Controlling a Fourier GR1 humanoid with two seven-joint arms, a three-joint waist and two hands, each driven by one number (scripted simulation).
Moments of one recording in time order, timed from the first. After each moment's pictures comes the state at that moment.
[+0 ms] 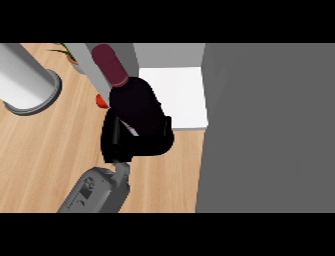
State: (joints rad) left arm -0.34 0.00 -0.38 -1.48 0.37 0.56 -0.14; right arm 0.15 -0.14 0.27 -2.51 -0.11 0.08 0.46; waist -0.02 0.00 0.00
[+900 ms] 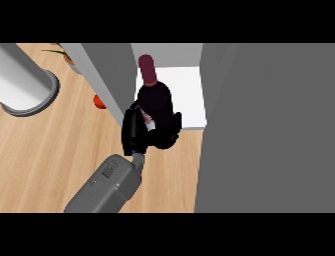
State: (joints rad) left arm -0.48 0.00 -0.44 -1.06 0.56 0.61 -0.39; right arm 0.18 -0.14 0.22 -2.51 -0.13 0.13 0.44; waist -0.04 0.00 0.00
